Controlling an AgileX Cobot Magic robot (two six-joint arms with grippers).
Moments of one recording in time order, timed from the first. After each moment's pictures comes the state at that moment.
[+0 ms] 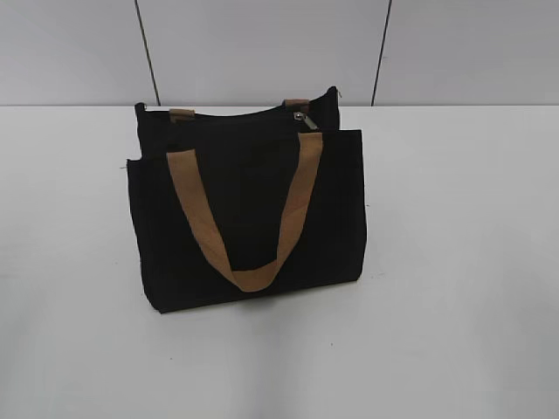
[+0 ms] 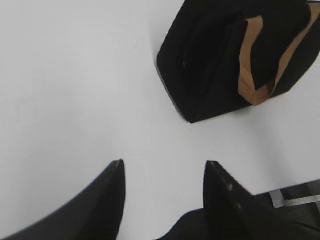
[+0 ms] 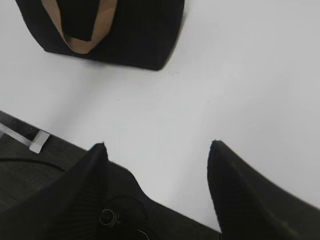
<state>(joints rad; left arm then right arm) -0.50 0.28 -0.65 0.07 1.09 -0.20 0.19 0.32 -0.63 0.30 1.08 -0.24</state>
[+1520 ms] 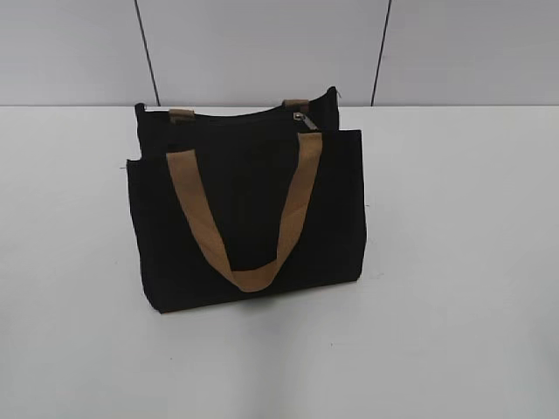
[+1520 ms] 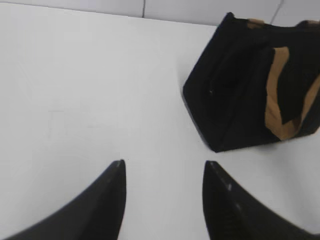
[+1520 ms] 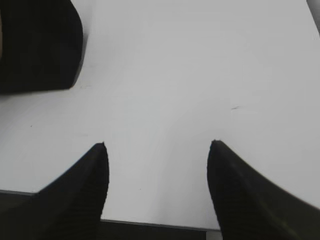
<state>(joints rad) -0.33 0.01 -0.53 0.06 1.06 -0.17 0.13 -0.01 -0.49 0.02 1.11 0.01</state>
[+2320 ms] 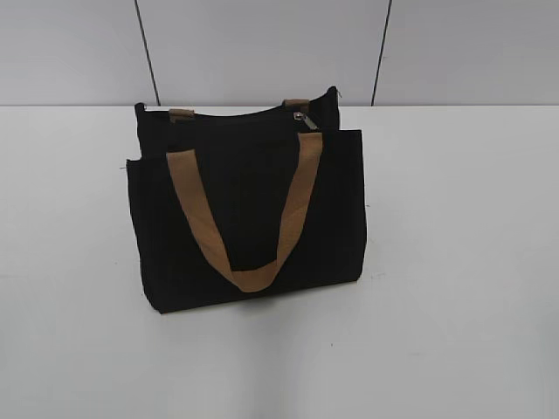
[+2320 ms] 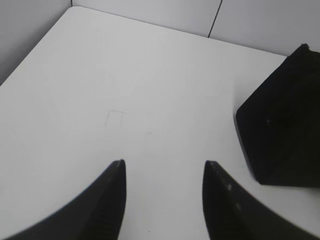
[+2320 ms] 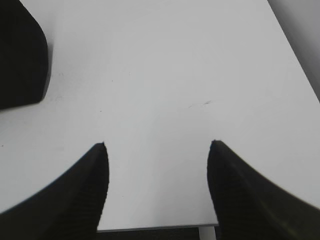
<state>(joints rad) -0.07 -0.01 -0.53 0.06 1.06 -0.16 -0.01 -0.01 -0.49 0.02 1.10 0.01</state>
